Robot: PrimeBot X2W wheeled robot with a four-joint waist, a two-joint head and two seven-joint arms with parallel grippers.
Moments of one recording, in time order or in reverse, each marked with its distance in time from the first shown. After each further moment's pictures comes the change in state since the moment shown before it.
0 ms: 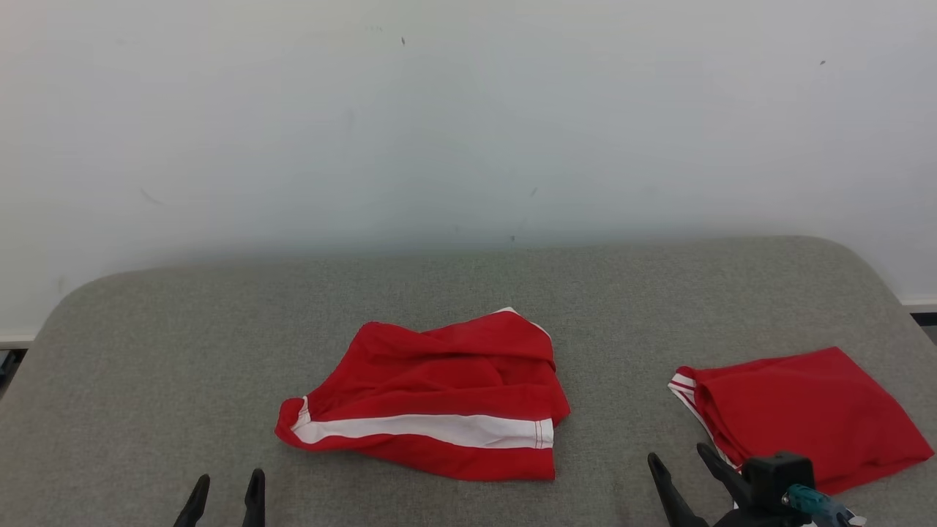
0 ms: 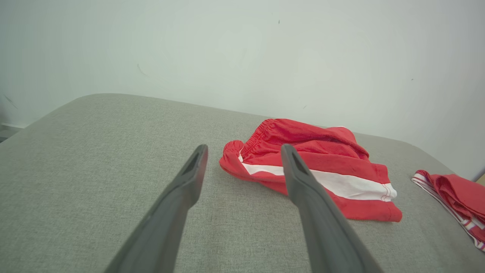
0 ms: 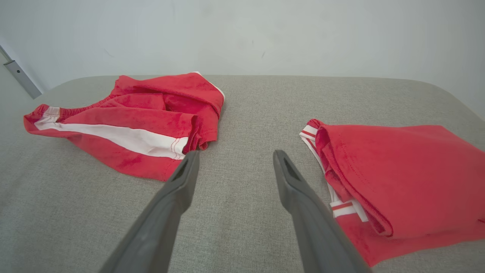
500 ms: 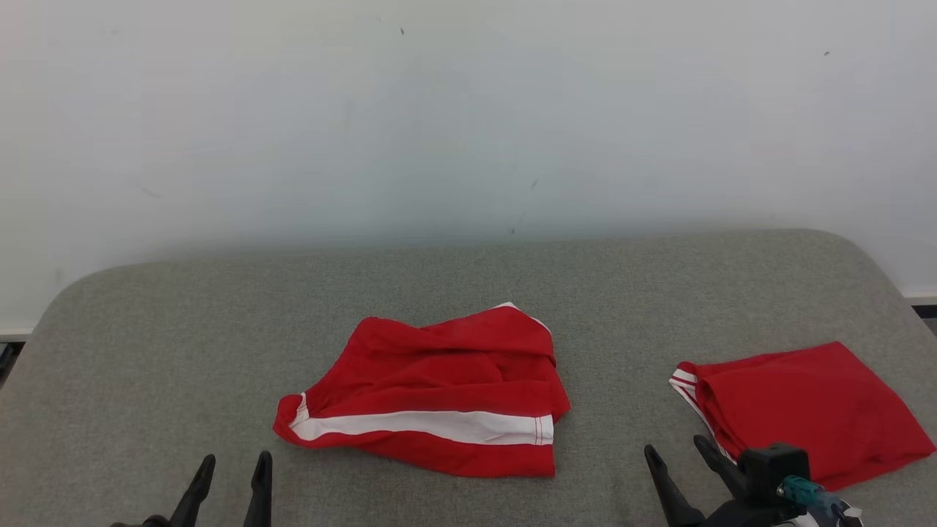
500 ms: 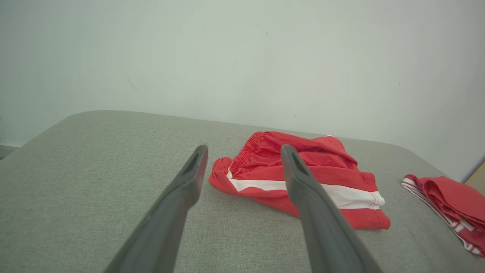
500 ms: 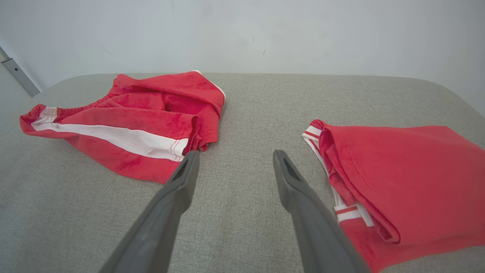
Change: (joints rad) left arm 0.019 -0.001 0.036 -0.113 0.049 0.001 0.051; right arm -0.024 0.011 0.004 0.003 -0.008 -0.001 0.016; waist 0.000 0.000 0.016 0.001
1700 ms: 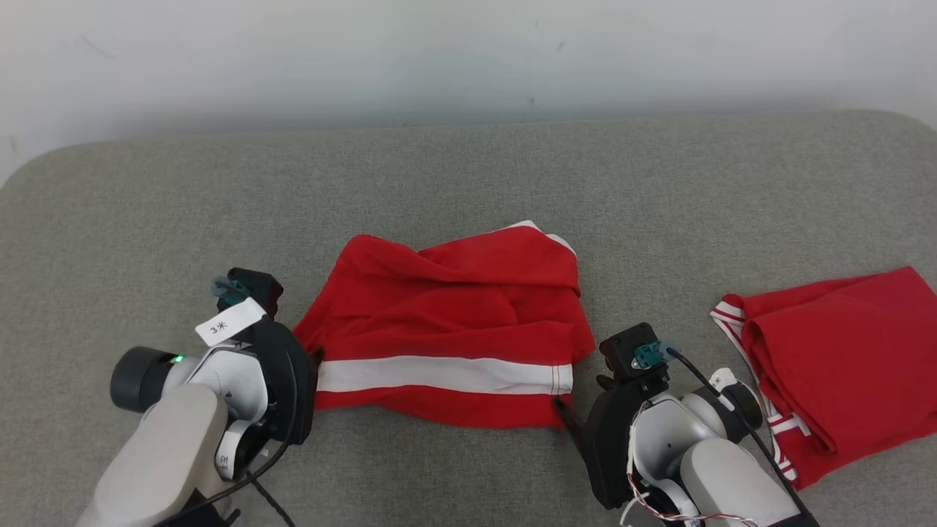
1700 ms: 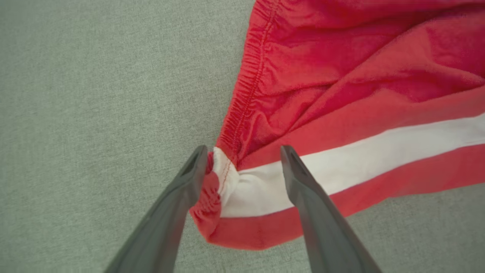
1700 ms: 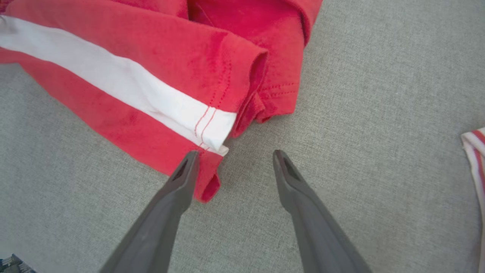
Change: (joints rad) left arm -0.708 -0.057 -0.211 0.527 0.089 -0.122 0.737; right arm -0.387 0.066 0.195 0.173 -0.040 0.008 0.431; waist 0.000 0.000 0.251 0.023
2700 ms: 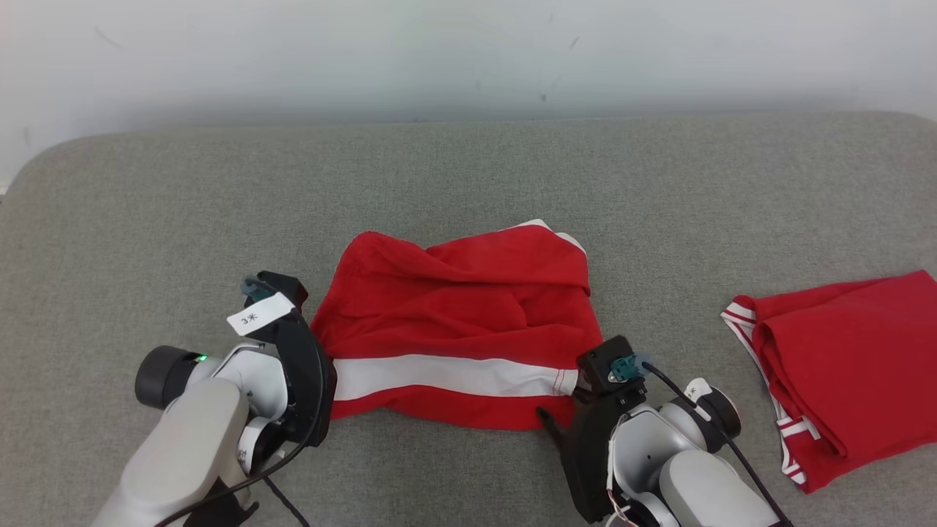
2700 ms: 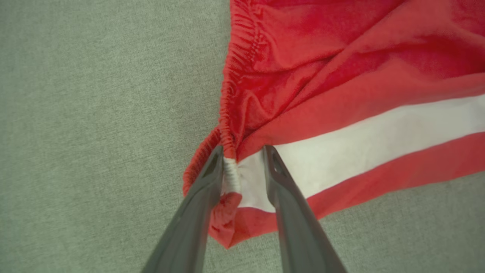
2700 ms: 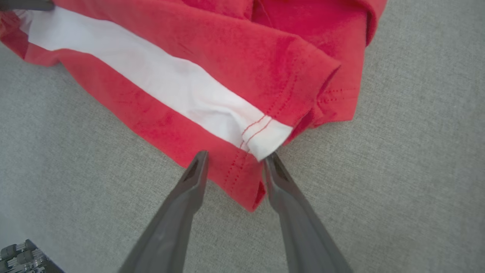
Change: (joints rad) left arm -0.046 -0.048 -0.034 0.119 0.001 -0.048 0.007; right arm 0.001 0.016 0.070 0.002 0.005 -0.015 -0.019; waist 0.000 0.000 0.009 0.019
